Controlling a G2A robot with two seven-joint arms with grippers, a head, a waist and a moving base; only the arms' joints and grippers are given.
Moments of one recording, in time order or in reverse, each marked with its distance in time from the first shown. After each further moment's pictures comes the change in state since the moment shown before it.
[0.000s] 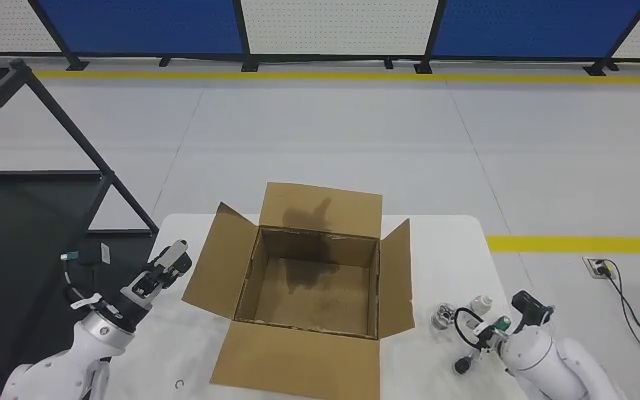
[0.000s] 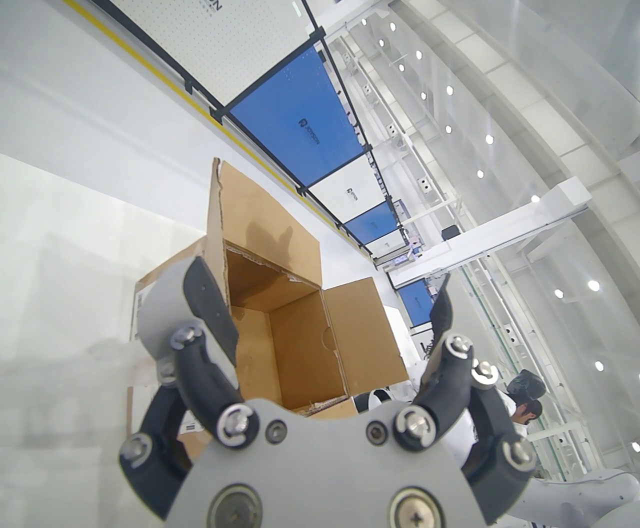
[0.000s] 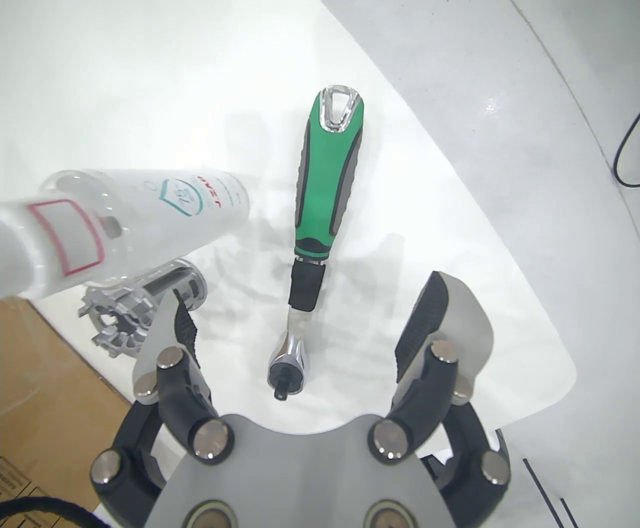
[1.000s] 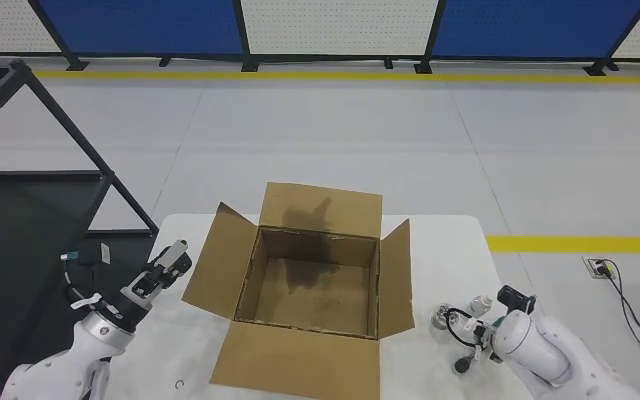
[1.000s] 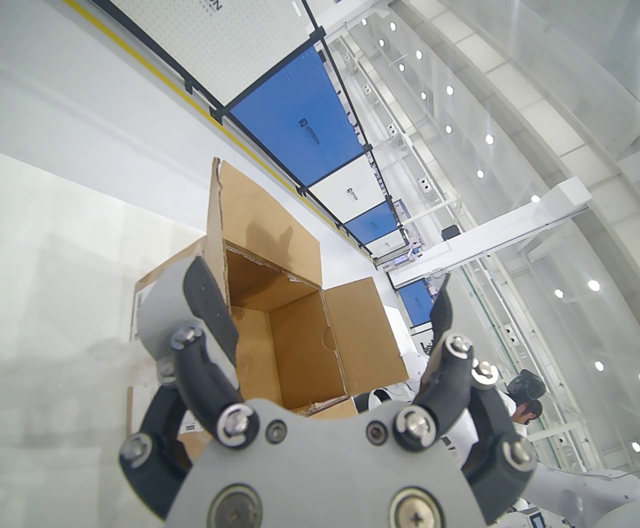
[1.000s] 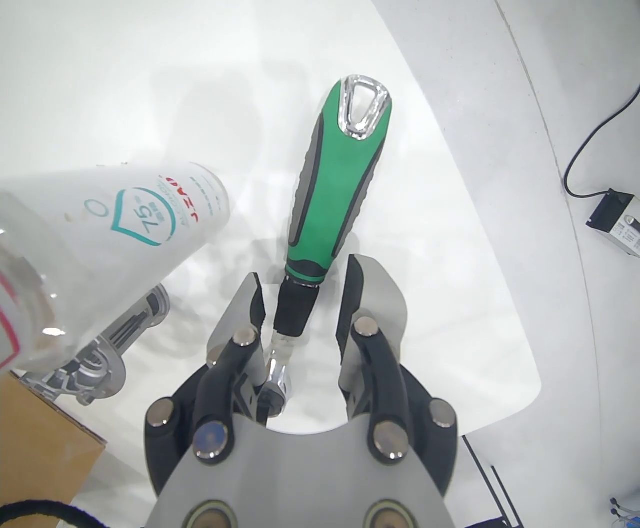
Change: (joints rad) left arm 0.000 0.000 0.000 0.000 0.000 0.000 0.000; right arm 0.247 0.125 -0.328 0.148 0.186 0.000 0.000
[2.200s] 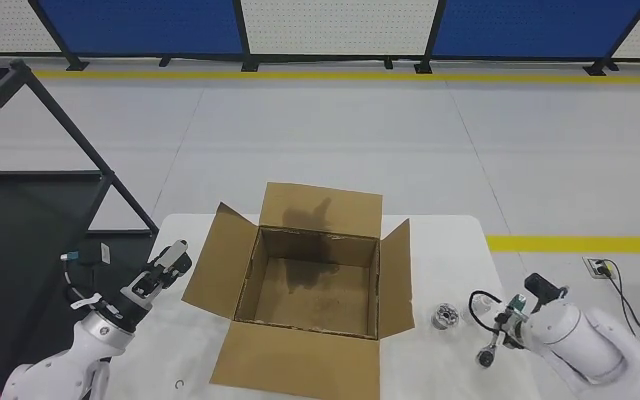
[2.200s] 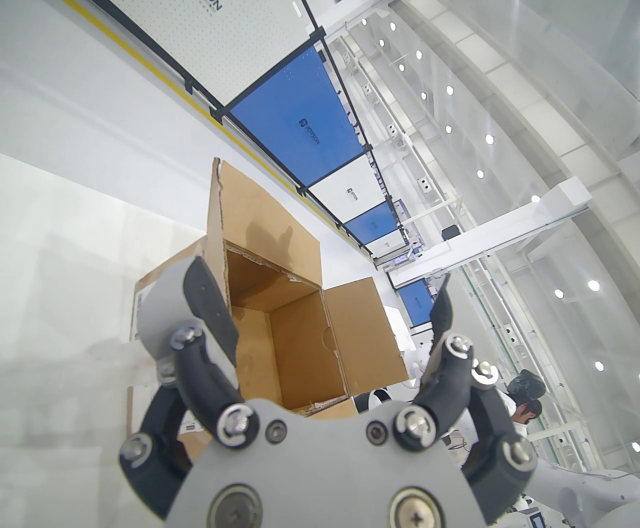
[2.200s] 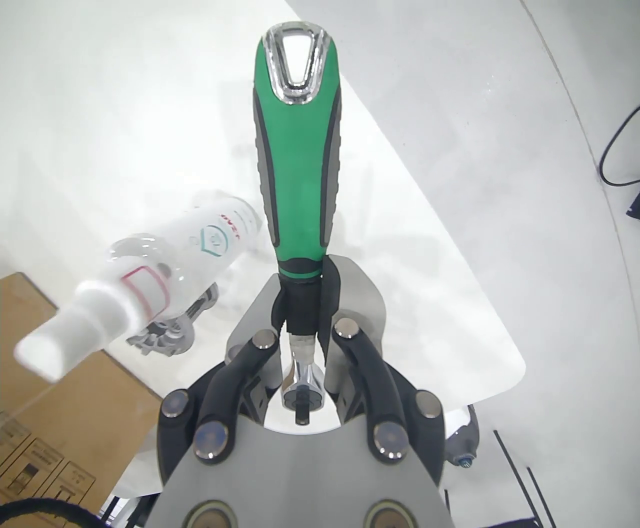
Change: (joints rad) left arm 0.000 0.000 0.000 0.000 0.000 0.000 0.000; right arm -0.101 0.123 0.210 -0.168 0.209 0.000 -0.073
